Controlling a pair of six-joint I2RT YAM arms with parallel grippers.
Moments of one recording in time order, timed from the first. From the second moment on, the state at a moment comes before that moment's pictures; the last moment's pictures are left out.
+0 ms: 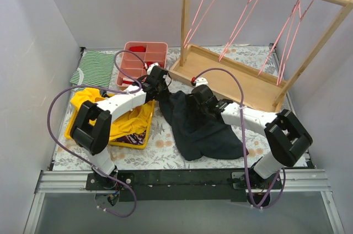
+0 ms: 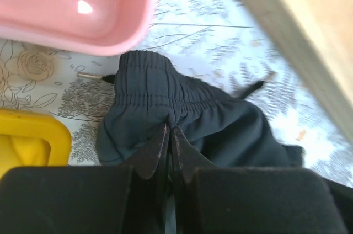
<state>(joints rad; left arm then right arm) -0.58 1.74 1.22 -0.34 -0.17 -0.81 0.78 1.53 0.91 -0.16 0.26 0.38</state>
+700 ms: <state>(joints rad) -0.58 1.21 1.40 -0.33 -0.31 -0.60 0.84 1.08 1.07 -0.29 0.30 0.38</state>
